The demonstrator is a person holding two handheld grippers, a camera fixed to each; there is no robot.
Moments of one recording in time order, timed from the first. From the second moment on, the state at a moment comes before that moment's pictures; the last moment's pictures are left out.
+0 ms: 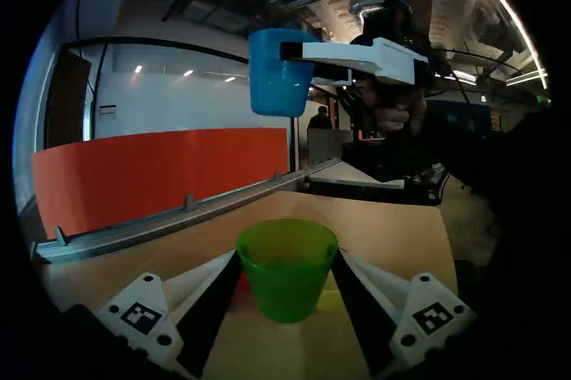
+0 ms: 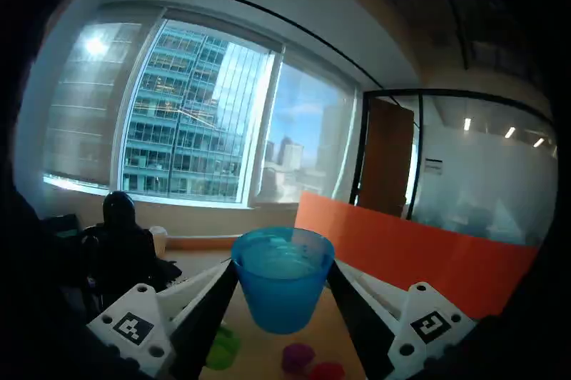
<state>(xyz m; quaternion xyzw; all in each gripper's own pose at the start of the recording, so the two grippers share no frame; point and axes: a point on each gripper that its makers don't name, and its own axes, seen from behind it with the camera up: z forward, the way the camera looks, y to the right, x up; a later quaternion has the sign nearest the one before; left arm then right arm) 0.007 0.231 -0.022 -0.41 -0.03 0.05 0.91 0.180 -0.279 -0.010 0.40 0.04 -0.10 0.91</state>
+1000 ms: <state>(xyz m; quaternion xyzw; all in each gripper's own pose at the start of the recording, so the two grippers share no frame) -0.001 0.184 -0.019 -0.37 -0.05 0.07 0.93 0.139 -0.259 -0.020 0.40 0.02 -0.08 0.91</state>
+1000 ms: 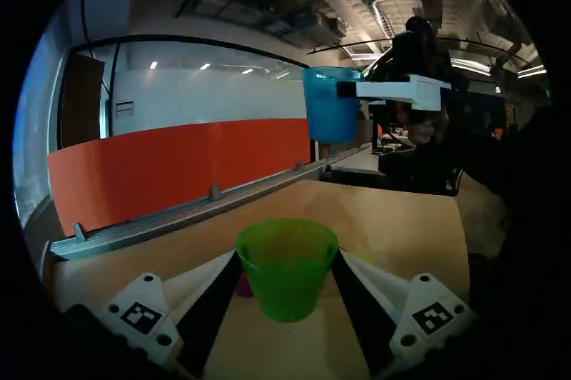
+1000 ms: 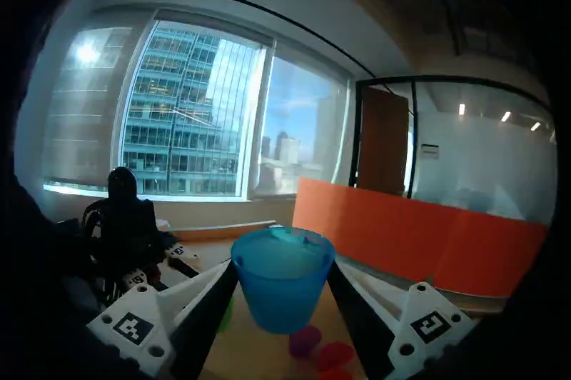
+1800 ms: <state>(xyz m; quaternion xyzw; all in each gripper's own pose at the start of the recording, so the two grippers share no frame) -0.049 0.169 -0.022 -0.36 -0.11 0.09 0.92 0.066 -0.272 -0.039 0.44 -0.03 -0.06 0.90</state>
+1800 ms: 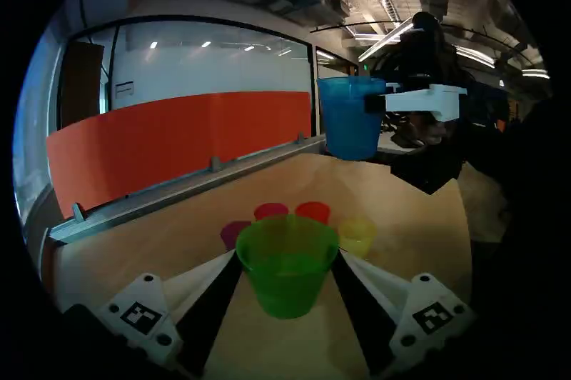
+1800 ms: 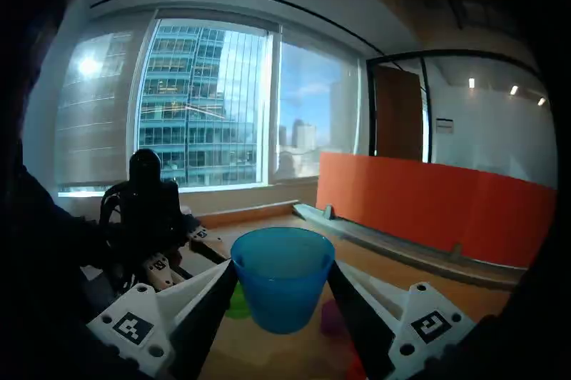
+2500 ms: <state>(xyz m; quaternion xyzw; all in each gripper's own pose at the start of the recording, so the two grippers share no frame) -0.090 0.163 -0.022 -0.36 -0.17 0.11 0.91 0.003 -0.274 -0.059 0.46 -0.10 -0.08 0.88</state>
